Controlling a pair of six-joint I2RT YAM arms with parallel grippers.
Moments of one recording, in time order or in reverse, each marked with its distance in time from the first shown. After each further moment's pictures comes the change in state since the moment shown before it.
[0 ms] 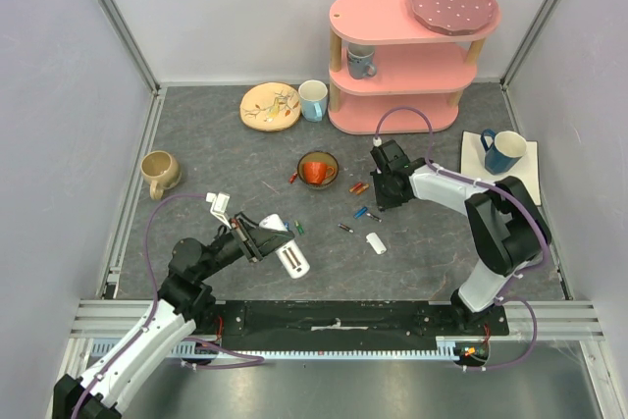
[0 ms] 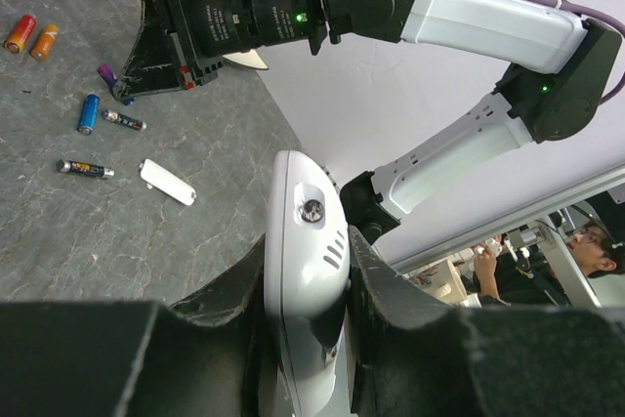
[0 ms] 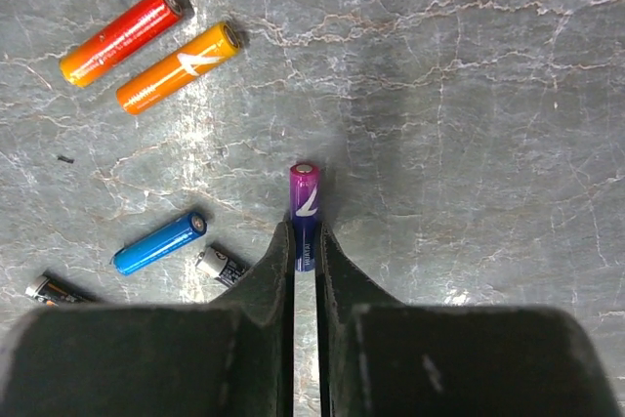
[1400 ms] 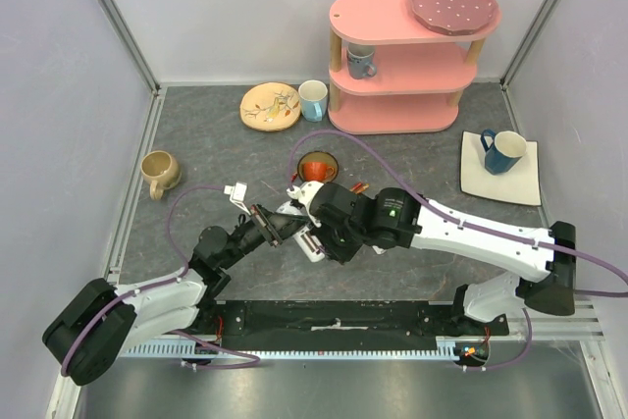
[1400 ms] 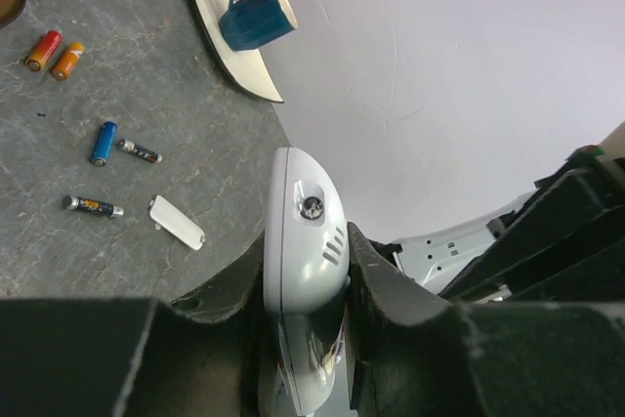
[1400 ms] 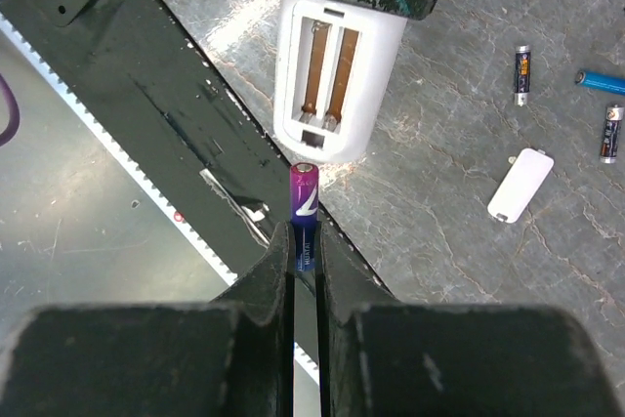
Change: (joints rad) left arm -0.138 0.681 -0.001 0.658 -0.223 -0.064; right arm 0.719 -0.294 0.402 -0.542 -0.044 -0.013
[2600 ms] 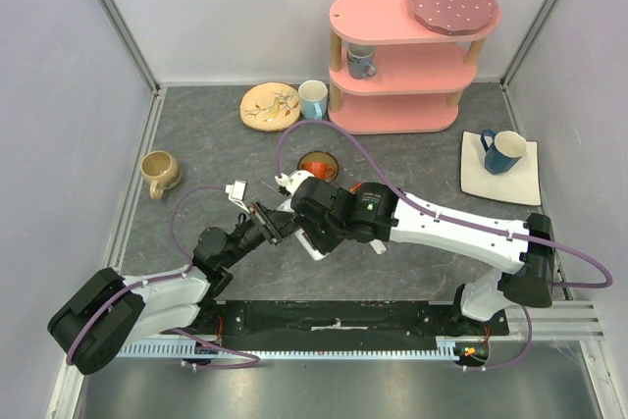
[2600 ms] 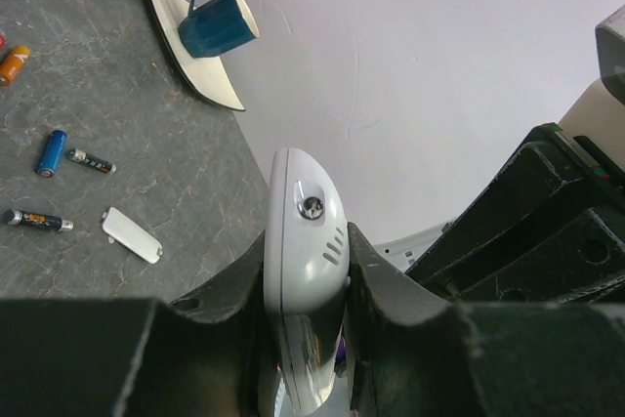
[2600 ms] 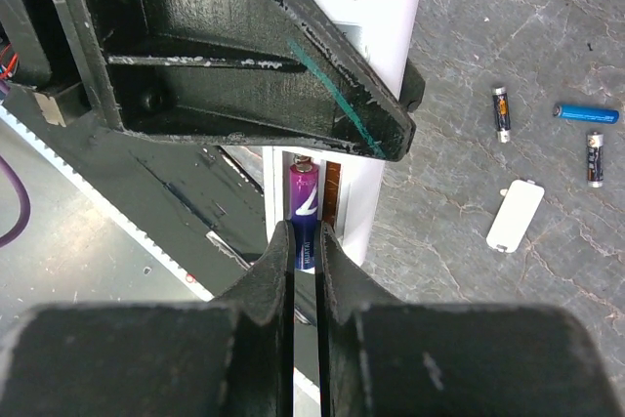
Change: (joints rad) left arm -0.015 0.076 0.000 0.152 -0.003 -0.095; right arm 0.000 0.131 0.095 0.039 0.097 0.082
